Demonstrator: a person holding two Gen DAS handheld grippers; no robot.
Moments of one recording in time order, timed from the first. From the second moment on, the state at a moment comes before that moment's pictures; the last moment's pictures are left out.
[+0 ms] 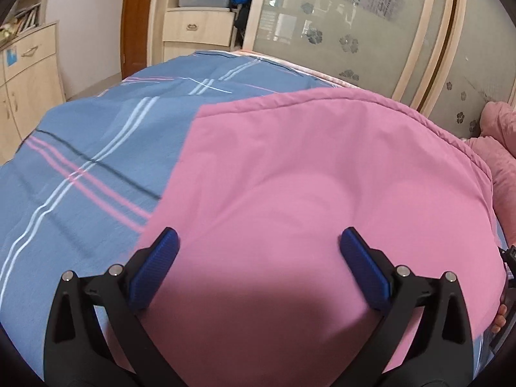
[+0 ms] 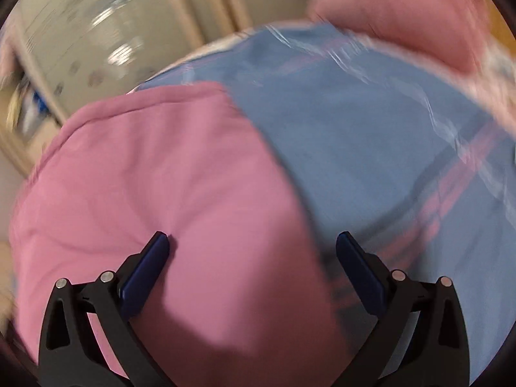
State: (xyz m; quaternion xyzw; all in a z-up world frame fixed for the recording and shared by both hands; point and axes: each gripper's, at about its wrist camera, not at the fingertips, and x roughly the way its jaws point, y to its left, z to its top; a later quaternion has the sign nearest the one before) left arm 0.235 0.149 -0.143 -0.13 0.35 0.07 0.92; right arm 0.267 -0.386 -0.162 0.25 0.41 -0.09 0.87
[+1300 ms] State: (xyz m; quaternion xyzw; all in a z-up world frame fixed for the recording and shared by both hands) left arm -0.022 0.000 0.018 -0.01 0.20 0.01 0.98; right arm -0.017 -0.177 0.023 -0.02 0.23 -0.07 0.97
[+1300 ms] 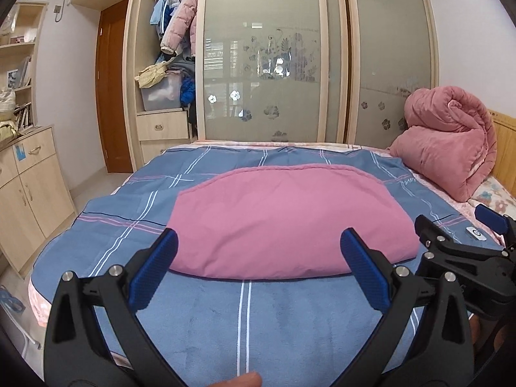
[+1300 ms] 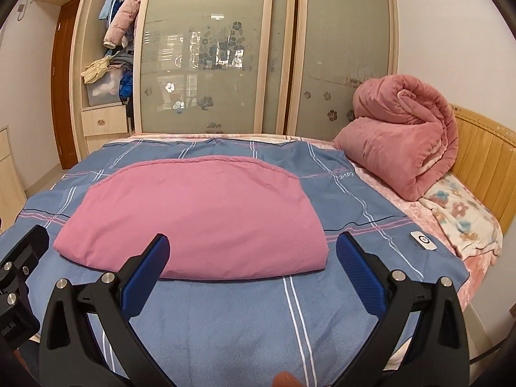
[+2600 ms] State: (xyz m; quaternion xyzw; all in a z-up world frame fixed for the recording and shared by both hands) left arm -0.015 -0.005 0.010 0.00 0.21 -0.01 0.98; right arm -0.014 -0.180 0.013 -0.01 0.24 -0.07 0.97
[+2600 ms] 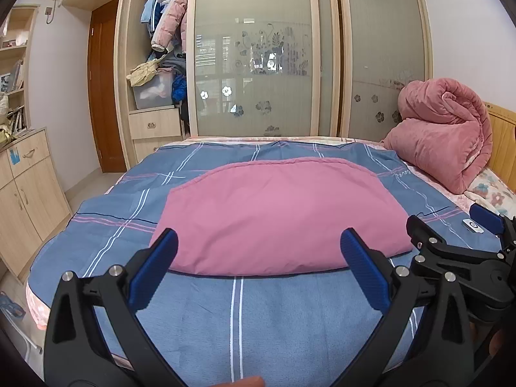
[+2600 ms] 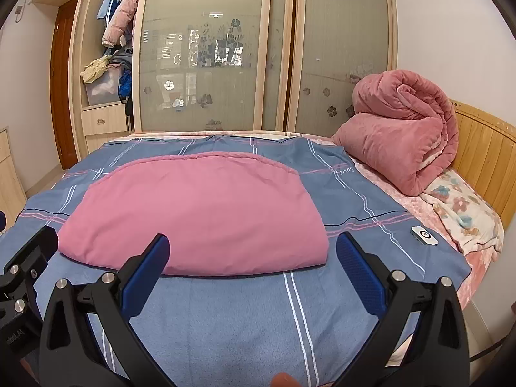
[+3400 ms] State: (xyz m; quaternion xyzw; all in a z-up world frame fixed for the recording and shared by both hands) left arm -0.005 -0.002 -0.002 0.00 0.22 -0.01 0.97; right arm -0.005 -0.175 0.001 -0.01 0.25 -0.08 0.96
